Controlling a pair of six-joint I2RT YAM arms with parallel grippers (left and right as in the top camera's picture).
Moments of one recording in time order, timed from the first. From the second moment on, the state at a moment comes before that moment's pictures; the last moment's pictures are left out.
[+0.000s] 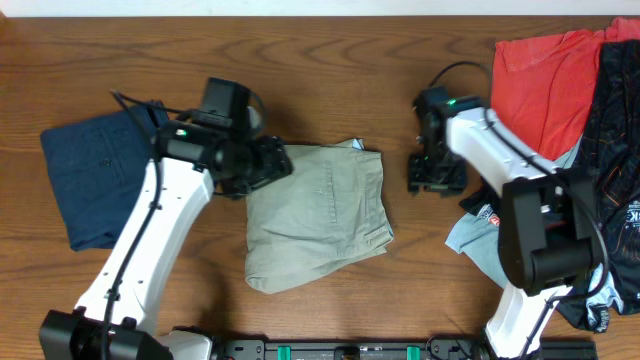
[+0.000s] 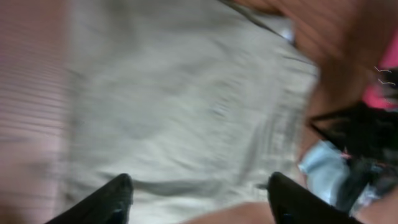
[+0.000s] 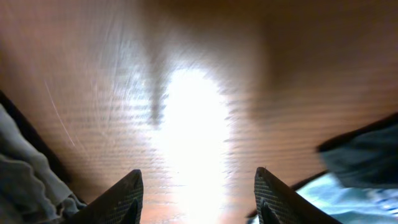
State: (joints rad) left arm -0.23 1.48 1.28 -1.06 0.29 -0.59; right arm 0.23 1.99 1.39 -1.10 -0.05 0.32
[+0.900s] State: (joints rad) left arm -0.19 1.94 1.22 -0.94 0.23 -0.43; right arm 0.20 1.99 1.39 -1.13 -0.16 0.24
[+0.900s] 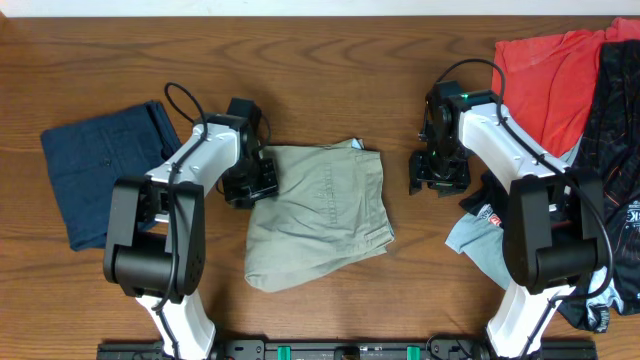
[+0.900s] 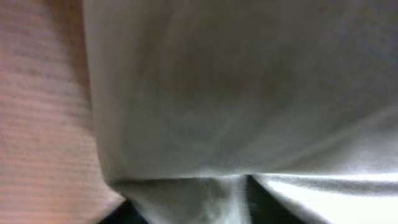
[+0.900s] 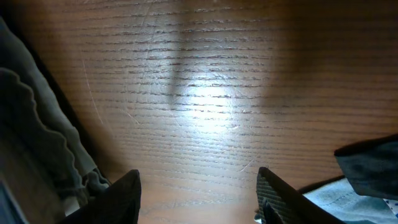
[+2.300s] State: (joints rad) left arm 0.61 1.68 1.56 -1.09 0.02 -0.49; right arm 0.20 1.99 1.39 -1.13 -0.16 0.24
